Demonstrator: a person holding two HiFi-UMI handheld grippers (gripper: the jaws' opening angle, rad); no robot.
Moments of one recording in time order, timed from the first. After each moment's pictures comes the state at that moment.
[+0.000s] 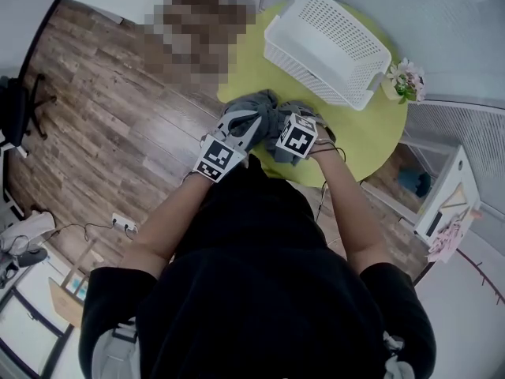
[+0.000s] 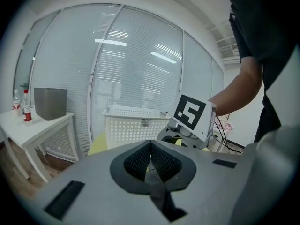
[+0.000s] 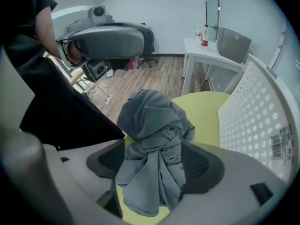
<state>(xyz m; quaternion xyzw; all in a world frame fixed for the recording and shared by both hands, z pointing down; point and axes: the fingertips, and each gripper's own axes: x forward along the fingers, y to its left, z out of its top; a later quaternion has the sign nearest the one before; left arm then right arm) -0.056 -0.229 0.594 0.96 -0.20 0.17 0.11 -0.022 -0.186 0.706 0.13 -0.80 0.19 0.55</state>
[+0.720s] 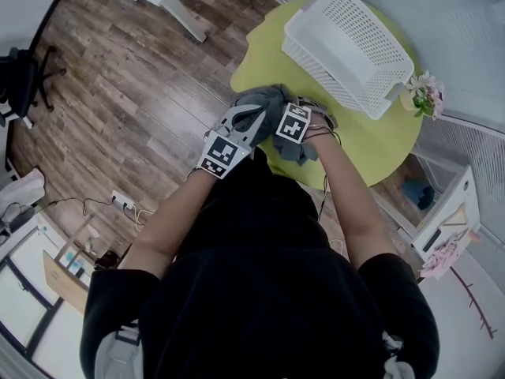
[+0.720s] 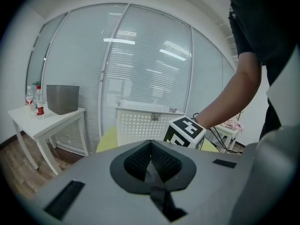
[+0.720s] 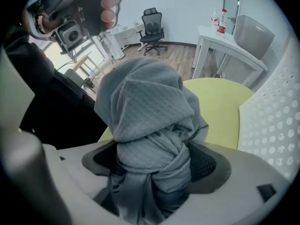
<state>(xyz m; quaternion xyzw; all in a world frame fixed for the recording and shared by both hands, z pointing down) -0.072 -0.238 0.611 0.94 -0.26 0.19 0.12 -0.030 -0.202 0.786 0.07 -0.78 0.16 0.60</state>
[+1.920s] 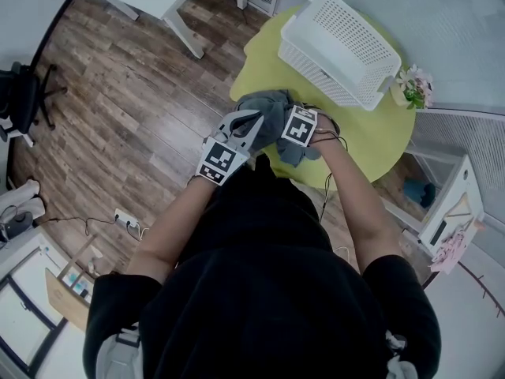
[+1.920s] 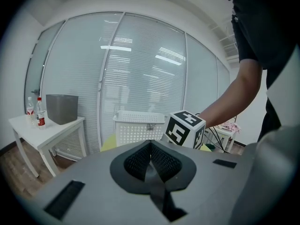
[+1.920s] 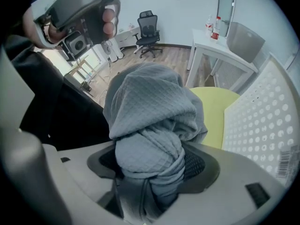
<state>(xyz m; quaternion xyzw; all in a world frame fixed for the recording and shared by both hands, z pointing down) -0.092 -0.219 0.566 0.95 -0.25 0.16 0.10 -0.032 -0.190 0.726 0.10 -0.78 0.17 0.60</state>
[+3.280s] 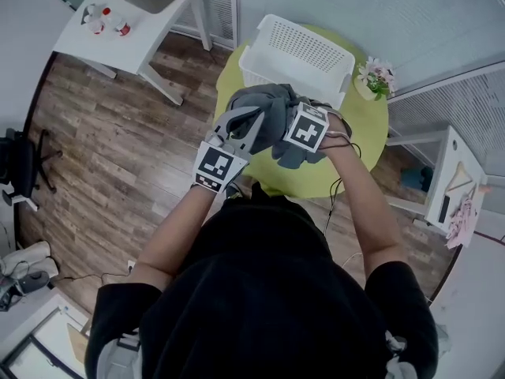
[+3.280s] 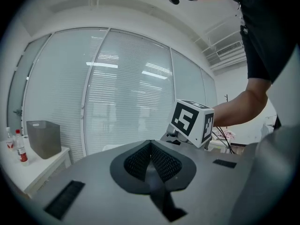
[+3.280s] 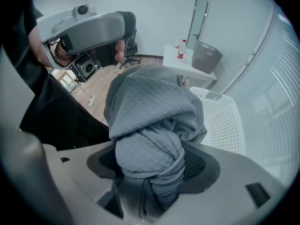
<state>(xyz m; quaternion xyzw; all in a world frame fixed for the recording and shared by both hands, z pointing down) -0.018 -0.247 0.437 0.98 -0.19 0.09 0.02 0.035 -0.227 0.562 0.24 -0.77 0.15 0.58</state>
